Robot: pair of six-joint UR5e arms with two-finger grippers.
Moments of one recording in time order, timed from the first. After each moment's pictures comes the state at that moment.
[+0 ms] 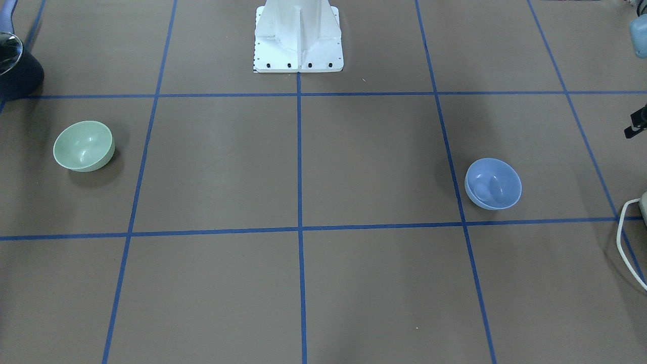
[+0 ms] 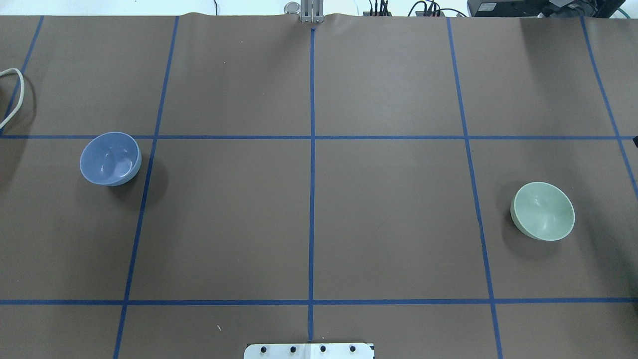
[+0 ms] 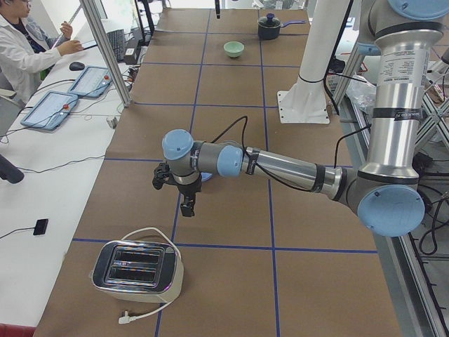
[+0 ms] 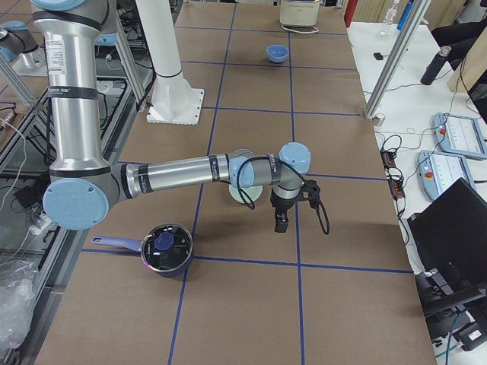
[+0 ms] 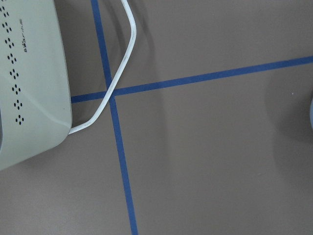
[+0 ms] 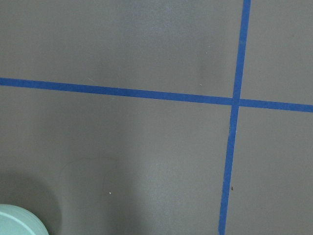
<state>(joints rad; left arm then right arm) -1.42 -1.62 -1.76 -1.47 -2.35 -0.09 1.36 -1.55 1.72 -1.61 2.30 0.16</state>
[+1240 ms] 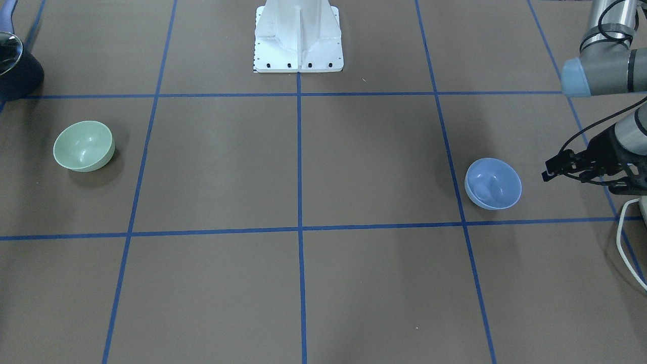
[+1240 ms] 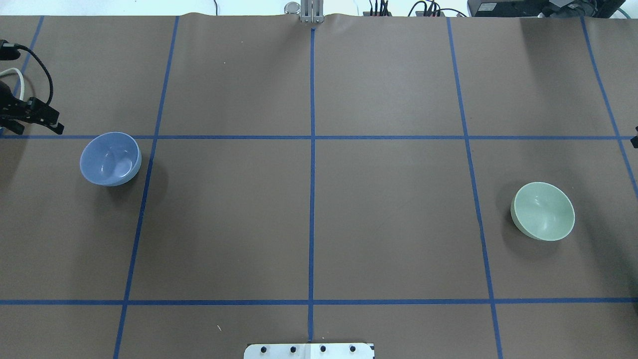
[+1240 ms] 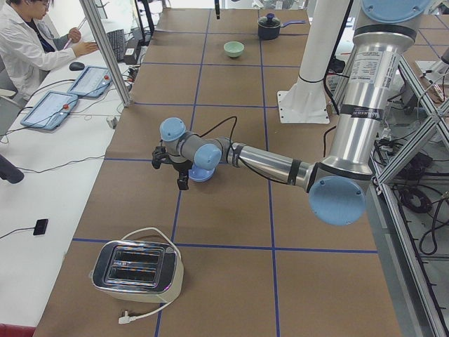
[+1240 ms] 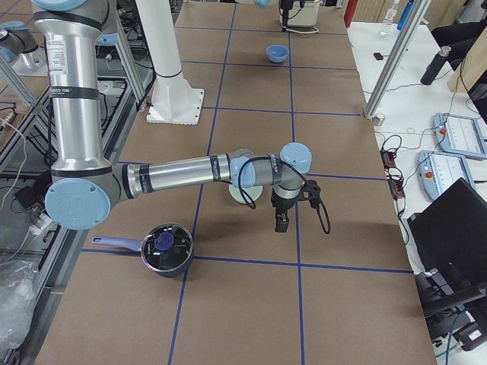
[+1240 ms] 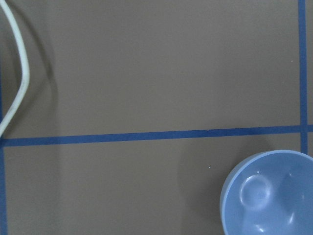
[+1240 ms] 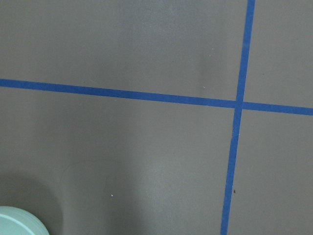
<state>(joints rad) -1.16 -1.75 -1.60 -1.82 -2.35 -0.57 1.35 -1.54 1.71 -1.61 2.29 0.15</state>
